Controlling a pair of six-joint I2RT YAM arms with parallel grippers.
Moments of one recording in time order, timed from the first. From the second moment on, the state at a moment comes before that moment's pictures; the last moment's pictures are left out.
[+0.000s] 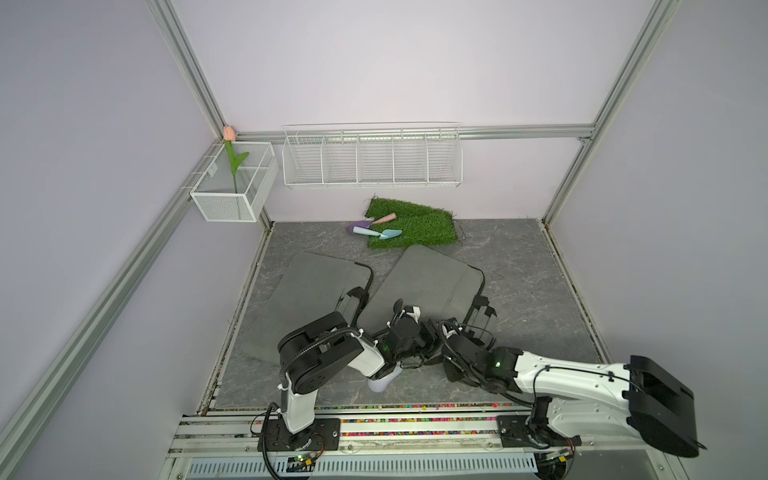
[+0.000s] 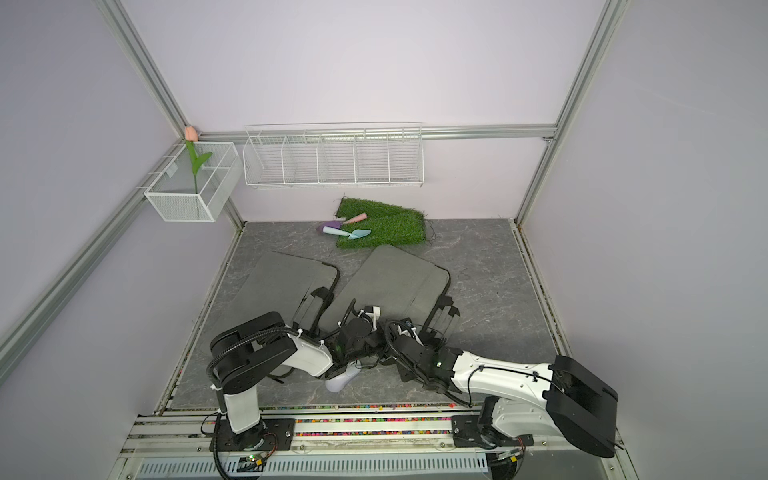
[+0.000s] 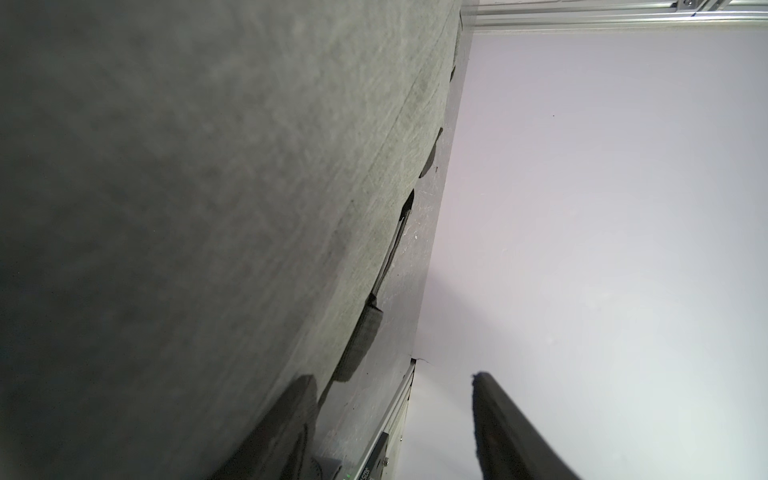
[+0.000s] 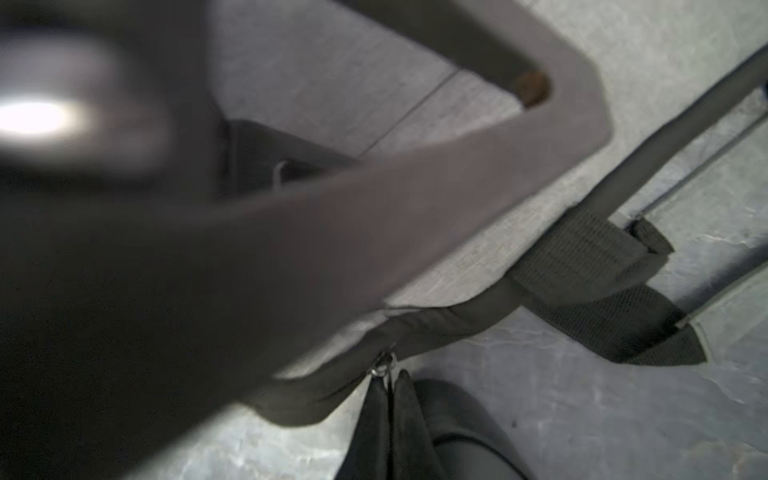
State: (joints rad) left arm -1.04 1.90 0.62 0.94 0.13 -1.56; right arm 1.07 1.24 0.54 -0.38 0.30 0.65
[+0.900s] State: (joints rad) left arm -0.97 1.21 0.50 0.22 0.02 -1.58; right arm 1.06 1.29 0.66 -0.41 0.21 0.58
